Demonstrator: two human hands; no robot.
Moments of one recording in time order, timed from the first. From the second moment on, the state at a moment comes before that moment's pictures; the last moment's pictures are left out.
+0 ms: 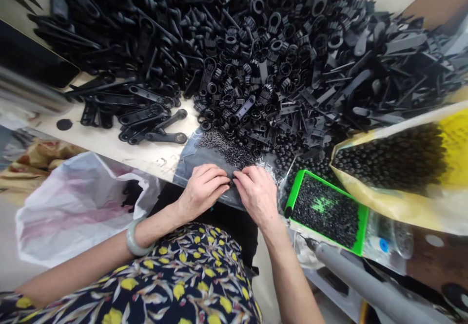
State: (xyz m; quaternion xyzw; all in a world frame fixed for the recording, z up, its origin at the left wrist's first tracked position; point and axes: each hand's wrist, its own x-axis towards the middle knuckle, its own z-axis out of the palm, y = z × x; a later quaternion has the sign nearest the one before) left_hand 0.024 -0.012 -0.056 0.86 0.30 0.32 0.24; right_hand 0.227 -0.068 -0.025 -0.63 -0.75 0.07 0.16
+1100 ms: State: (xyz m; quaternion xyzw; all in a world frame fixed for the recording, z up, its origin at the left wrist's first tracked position) left_hand 0.033 -0.015 -0.054 0.85 0.30 0.32 0.30; right_hand 0.202 -0.096 -0.037 -0.66 -0.65 0.12 0.35
